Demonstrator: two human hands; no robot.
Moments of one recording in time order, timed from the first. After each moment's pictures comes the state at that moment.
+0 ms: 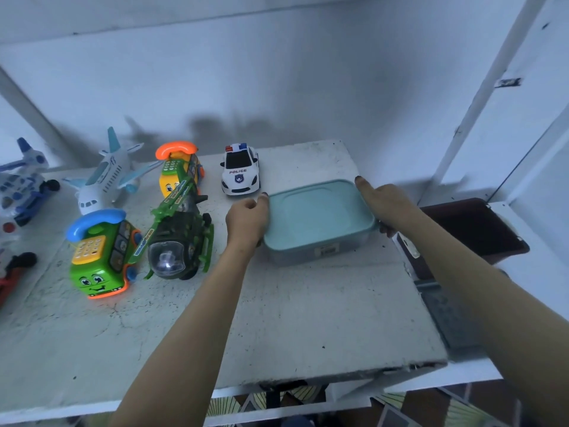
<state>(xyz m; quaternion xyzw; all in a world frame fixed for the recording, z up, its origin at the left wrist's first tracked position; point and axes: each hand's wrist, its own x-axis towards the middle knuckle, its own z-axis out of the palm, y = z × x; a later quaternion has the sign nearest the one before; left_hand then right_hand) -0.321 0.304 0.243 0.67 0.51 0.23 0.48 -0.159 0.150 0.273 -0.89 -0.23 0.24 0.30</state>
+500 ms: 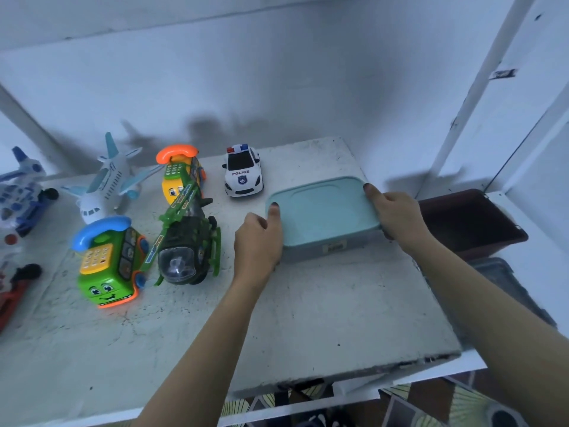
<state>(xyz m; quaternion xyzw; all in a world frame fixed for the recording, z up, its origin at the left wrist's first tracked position) -0.349 0.276 0.247 0.73 0.48 0.22 0.44 -0.175 0.145 0.247 -0.85 -0.18 0.17 0.46</state>
